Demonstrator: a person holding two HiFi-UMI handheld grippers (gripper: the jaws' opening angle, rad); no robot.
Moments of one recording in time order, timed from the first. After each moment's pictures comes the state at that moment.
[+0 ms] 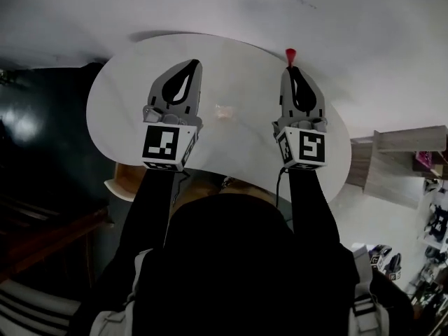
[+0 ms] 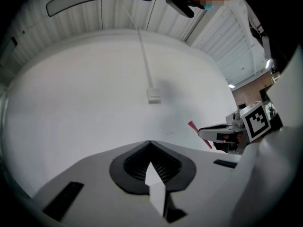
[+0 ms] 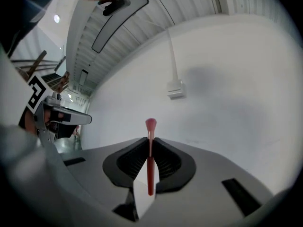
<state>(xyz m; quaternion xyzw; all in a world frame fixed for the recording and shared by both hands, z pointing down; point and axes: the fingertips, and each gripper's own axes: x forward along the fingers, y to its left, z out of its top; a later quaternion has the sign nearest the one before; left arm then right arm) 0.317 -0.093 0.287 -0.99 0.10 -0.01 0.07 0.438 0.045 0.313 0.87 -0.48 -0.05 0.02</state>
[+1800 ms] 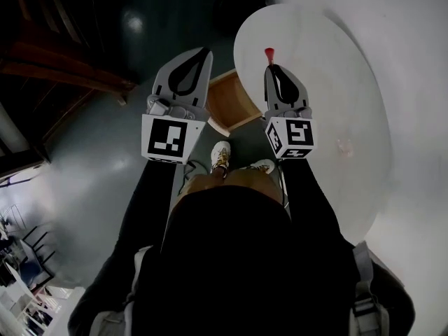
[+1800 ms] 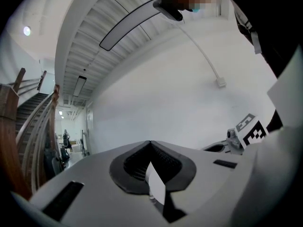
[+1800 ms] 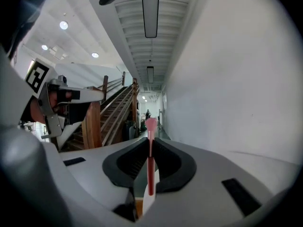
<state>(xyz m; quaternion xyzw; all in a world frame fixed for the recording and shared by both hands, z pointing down) -0.147 -0.236 0.325 -0.87 0.48 -0.05 0.06 -0.015 -0.239 0.424 0.55 -0.83 0.06 0.06</state>
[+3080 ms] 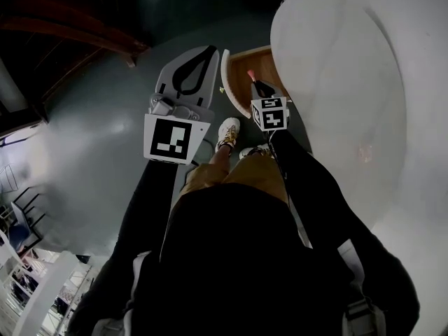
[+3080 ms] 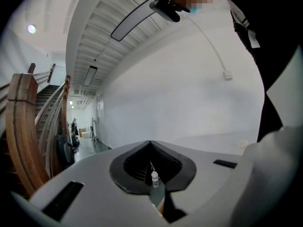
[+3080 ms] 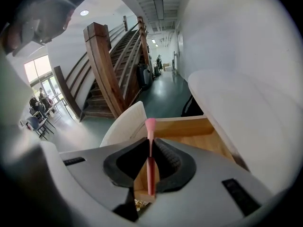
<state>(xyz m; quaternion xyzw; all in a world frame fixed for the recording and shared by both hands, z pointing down) -0.212 -0.202 0.395 -0.84 0.53 -0.10 0.00 -0.100 -0.183 0.719 0.41 -0.81 0.25 0.34</state>
